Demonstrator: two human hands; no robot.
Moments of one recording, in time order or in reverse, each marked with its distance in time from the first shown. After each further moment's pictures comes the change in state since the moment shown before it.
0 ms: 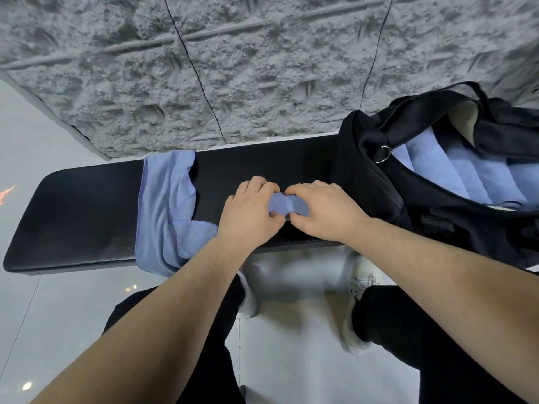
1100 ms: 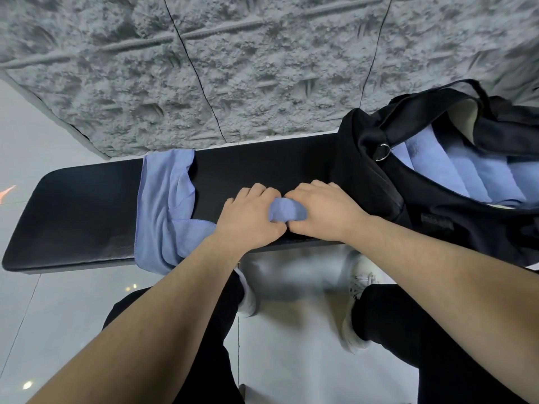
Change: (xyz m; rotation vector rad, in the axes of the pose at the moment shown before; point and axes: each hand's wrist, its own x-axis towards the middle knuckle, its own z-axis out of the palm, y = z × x) left_hand -0.002 -0.003 -0.001 0.058 -0.191 -0.011; right_hand 0.001 -0.002 -0.001 -0.116 -0.087 -0.033
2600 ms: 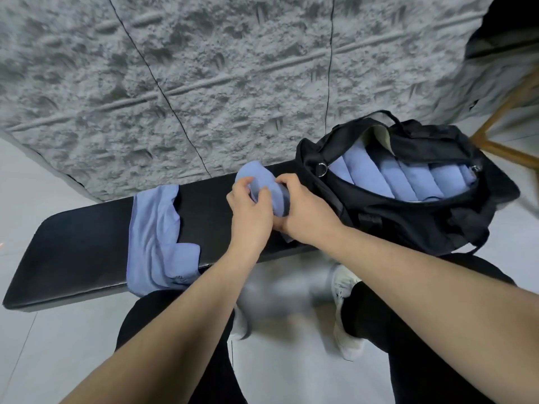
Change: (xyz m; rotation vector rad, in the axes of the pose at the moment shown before) left_hand -0.025 0.099 -0.034 -1.008 0.391 -0.279; right_hand -0.059 -0.014 -0.042 0.479 0.354 0.219
